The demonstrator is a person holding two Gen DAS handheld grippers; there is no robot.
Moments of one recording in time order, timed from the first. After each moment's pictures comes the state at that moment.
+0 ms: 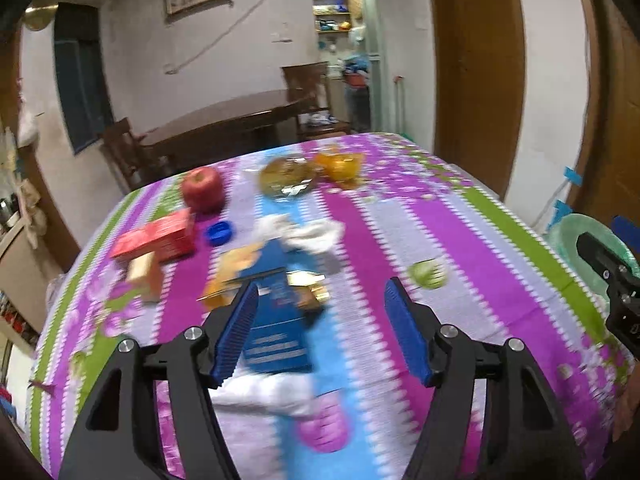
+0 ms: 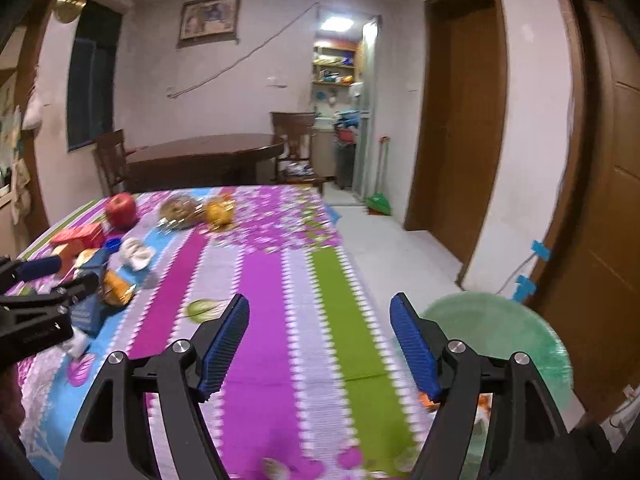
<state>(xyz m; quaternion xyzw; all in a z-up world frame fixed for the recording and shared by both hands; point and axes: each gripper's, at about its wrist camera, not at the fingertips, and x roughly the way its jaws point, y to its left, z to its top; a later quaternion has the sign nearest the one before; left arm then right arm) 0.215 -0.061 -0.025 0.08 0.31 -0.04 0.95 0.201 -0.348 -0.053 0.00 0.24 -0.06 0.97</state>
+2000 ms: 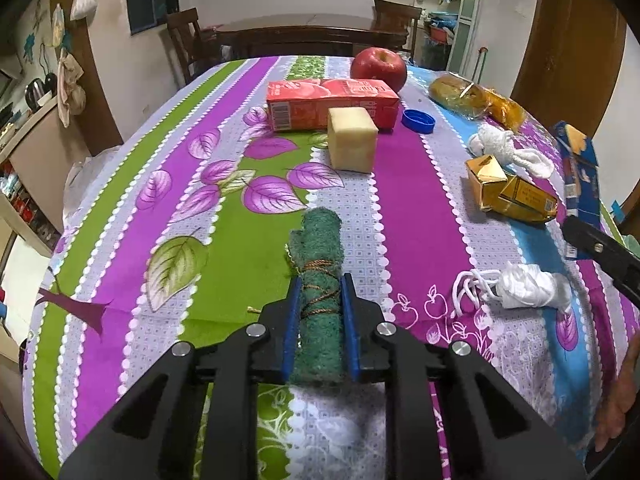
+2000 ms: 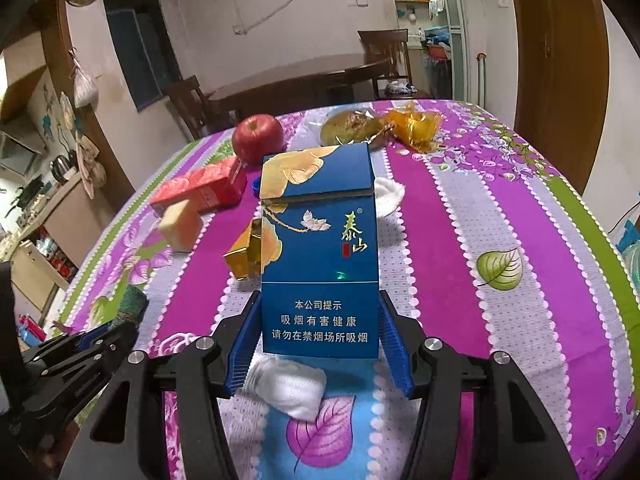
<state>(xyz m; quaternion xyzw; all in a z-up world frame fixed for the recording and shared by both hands) 0.210 0.142 -0.072 -0.04 0.44 0.04 0.90 0.289 -0.150 -0.086 0.08 0.38 0.11 0.91</state>
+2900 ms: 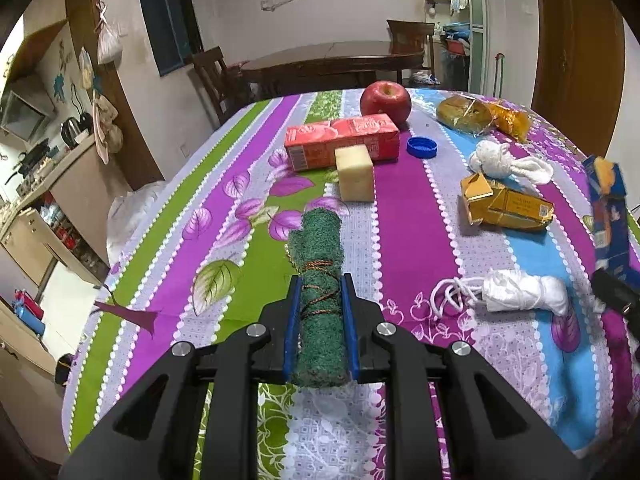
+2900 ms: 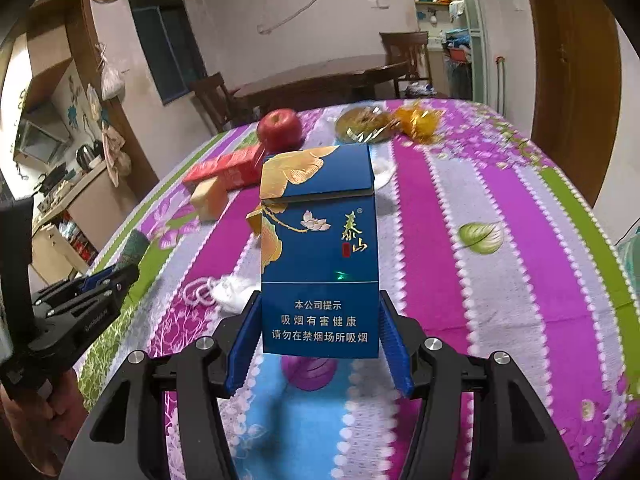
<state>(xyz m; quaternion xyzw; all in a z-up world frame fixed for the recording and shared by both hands) 0.191 0.110 -0.044 0.03 0.39 0.11 0.91 0.235 -0.176 -0.077 0.07 0.37 0.14 0.91</state>
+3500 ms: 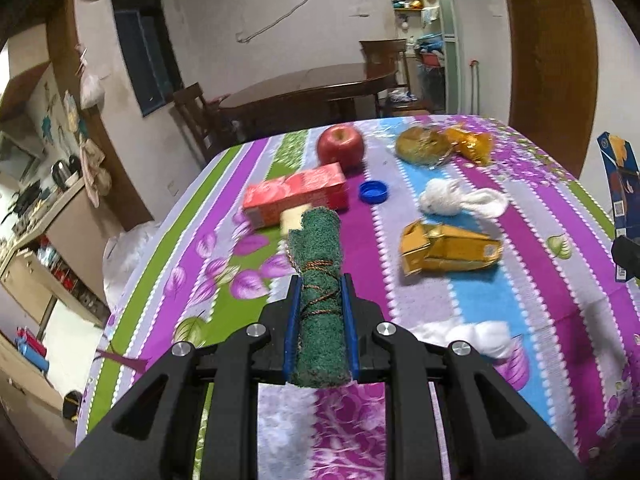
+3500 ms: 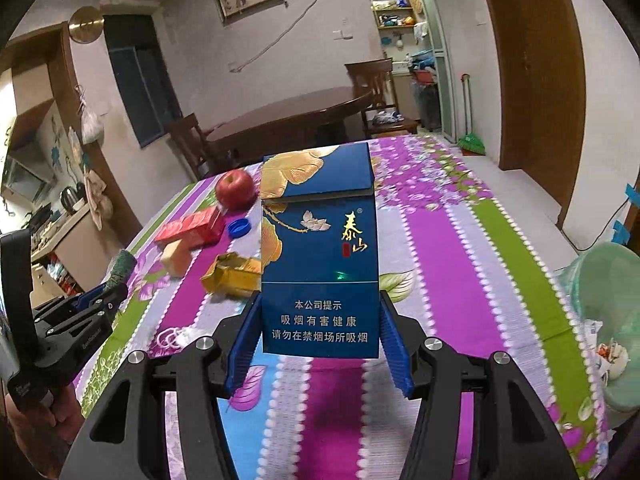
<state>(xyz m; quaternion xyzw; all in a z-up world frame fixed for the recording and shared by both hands) 0.205 0.054 -0.011 0.07 0.35 0.08 0.93 0.230 -0.251 -0.038 0.10 0.33 0.10 0.93</state>
